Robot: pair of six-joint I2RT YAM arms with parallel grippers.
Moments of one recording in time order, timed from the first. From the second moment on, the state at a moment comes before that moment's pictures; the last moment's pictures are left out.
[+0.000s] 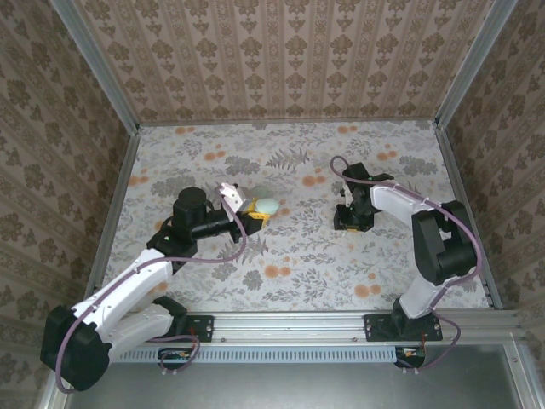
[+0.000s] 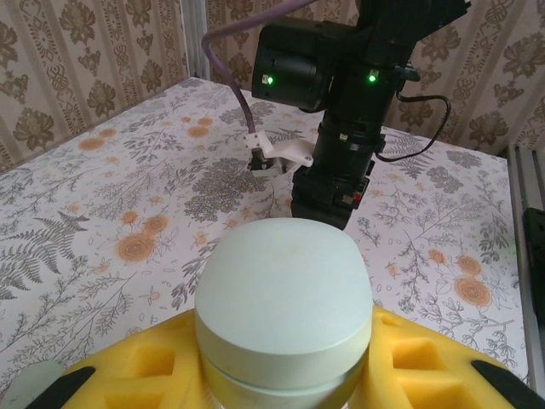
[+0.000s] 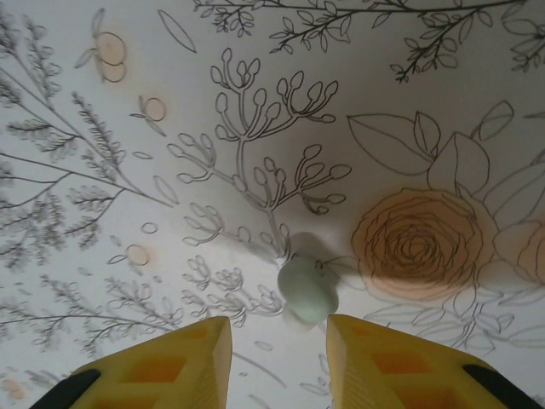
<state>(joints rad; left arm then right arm) -0.59 0.96 0.62 0.06 0.61 0.11 0.26 1.71 1.06 -0.79 -0.16 0.29</state>
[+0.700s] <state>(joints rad) -0.59 0.96 0.62 0.03 0.61 0.11 0.24 1.79 1.09 -0.80 -0.13 0.19</state>
